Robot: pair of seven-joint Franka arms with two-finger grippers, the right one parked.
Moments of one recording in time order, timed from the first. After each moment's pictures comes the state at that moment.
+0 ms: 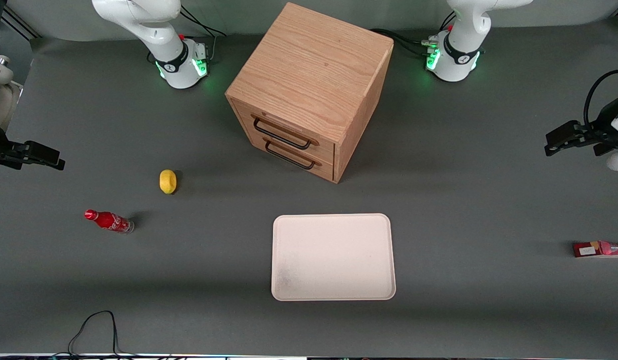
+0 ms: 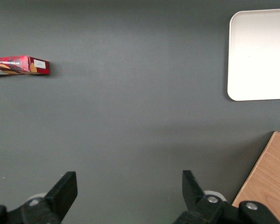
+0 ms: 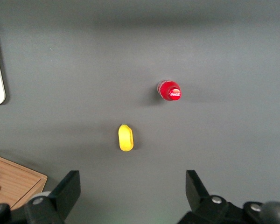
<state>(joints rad) 0.03 0.07 -0.05 -1.50 0.01 1.55 0.00</state>
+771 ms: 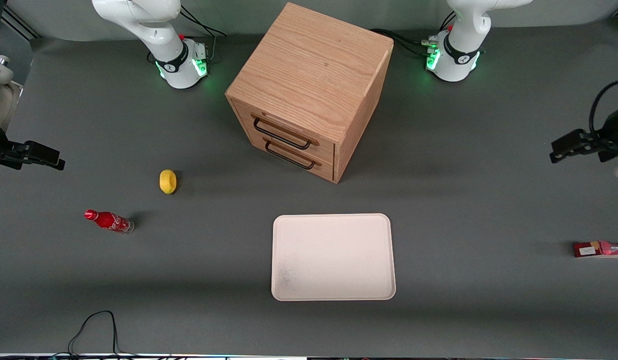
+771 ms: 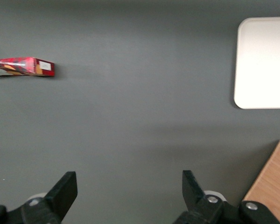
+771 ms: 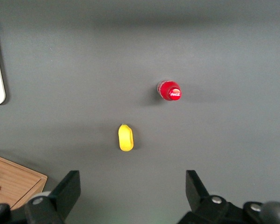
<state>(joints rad) 0.08 0.11 -0.04 -1.48 0.02 1.59 0.00</state>
